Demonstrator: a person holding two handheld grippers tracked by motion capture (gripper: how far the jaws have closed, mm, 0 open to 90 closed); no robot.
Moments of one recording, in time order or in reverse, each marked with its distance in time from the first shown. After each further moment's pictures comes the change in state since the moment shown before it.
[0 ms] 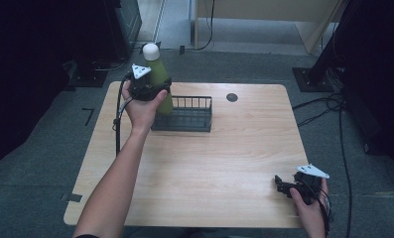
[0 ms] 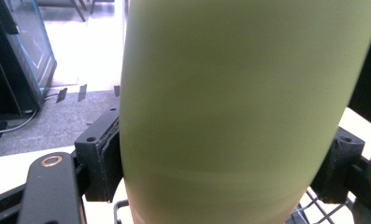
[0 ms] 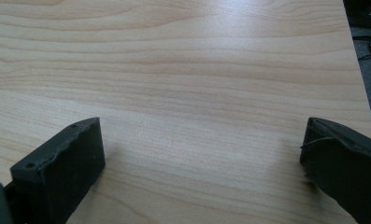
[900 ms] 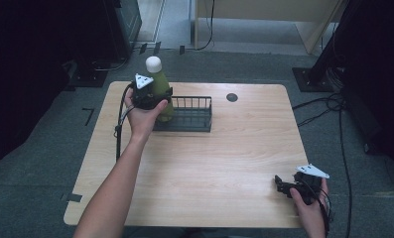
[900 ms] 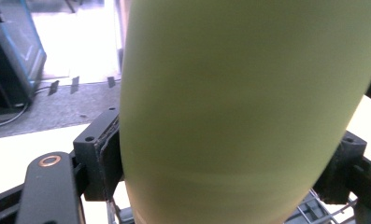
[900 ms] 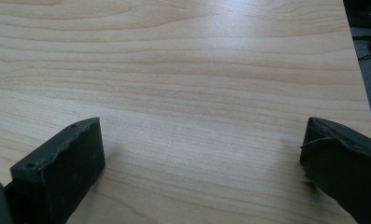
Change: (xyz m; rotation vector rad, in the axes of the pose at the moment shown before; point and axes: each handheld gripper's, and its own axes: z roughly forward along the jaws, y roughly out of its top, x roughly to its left) left arm 0.004 -0.028 0.008 0.034 -0.051 0.022; right arm 0.000 0.000 0.000 0.000 0.000 0.000
